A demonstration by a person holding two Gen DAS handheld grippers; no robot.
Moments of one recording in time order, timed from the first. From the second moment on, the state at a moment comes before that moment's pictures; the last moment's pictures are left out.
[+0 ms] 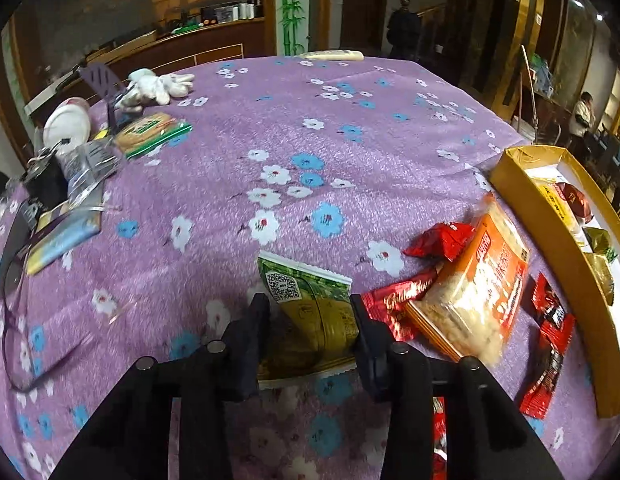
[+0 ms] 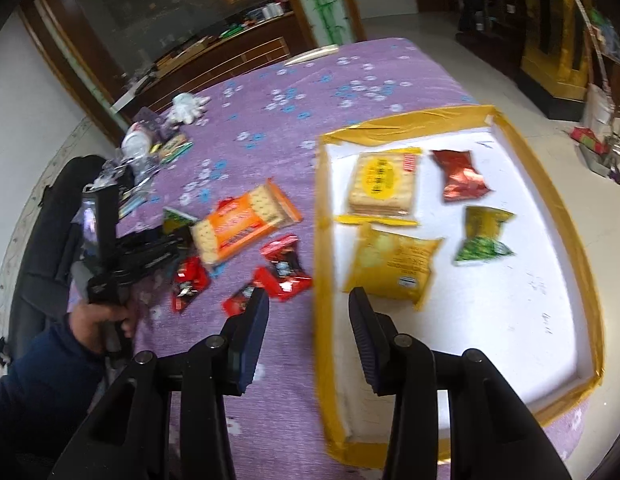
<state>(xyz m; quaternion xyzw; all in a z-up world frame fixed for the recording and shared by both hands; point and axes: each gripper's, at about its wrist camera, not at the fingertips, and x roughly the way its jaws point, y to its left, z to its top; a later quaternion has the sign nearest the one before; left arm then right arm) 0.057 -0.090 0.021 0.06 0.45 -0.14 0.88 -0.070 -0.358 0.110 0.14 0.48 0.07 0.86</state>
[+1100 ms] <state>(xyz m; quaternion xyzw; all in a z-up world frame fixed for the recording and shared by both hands) -0.053 -0.021 0.063 -0.03 0.44 -0.13 0.89 -0.002 -0.240 0.060 0.05 0.58 0.24 0.78</state>
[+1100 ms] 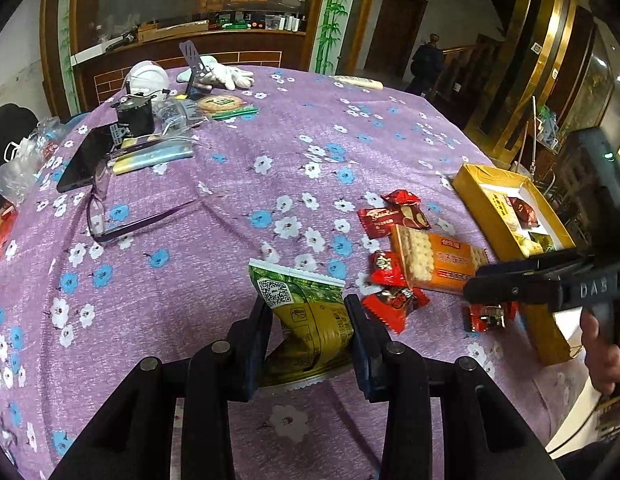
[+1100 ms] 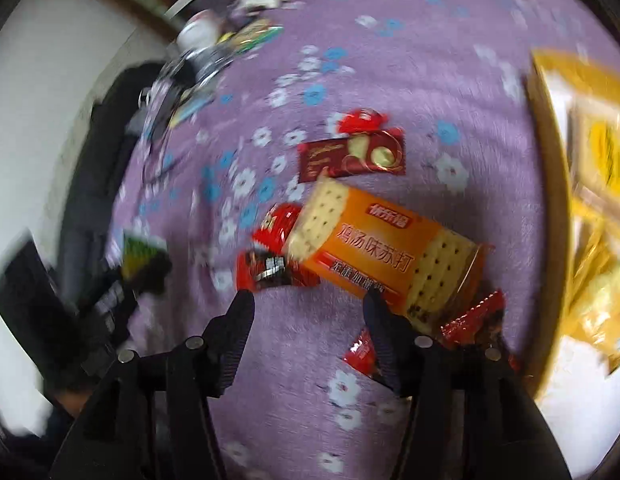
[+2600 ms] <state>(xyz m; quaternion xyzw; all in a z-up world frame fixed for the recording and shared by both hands) -0.087 -0.135 0.074 0.03 0.43 -0.13 0.89 -0.089 -0.292 0.100 0.03 0.50 0.18 0.85</state>
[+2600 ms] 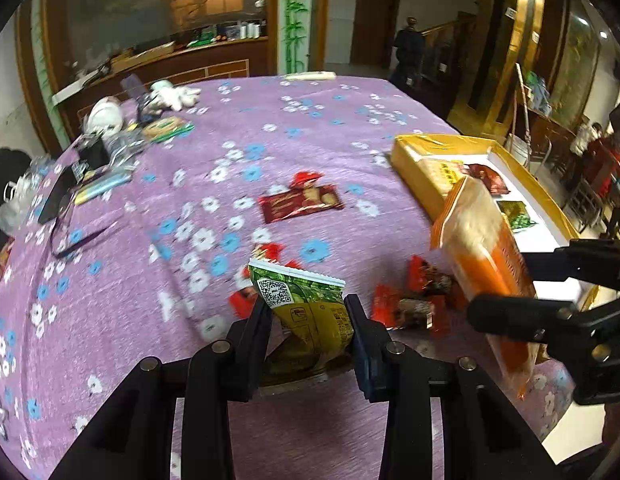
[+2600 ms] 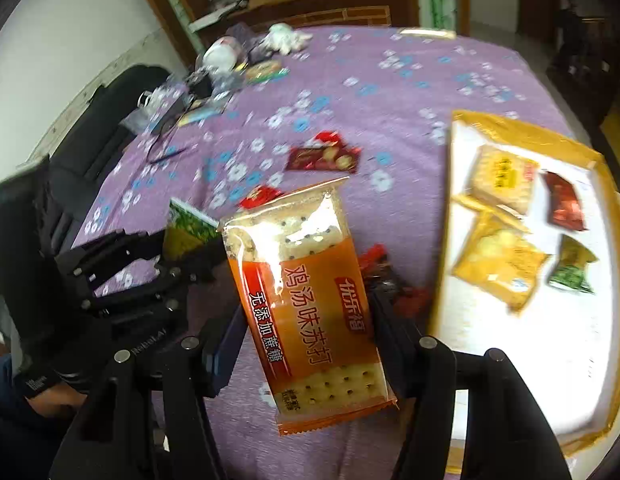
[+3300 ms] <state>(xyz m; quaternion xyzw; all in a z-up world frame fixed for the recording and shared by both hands) -0.082 -0.202 0.092 0.10 0.41 -0.15 0.89 -0.097 -0.360 0.106 0.09 0.49 0.15 0.85</state>
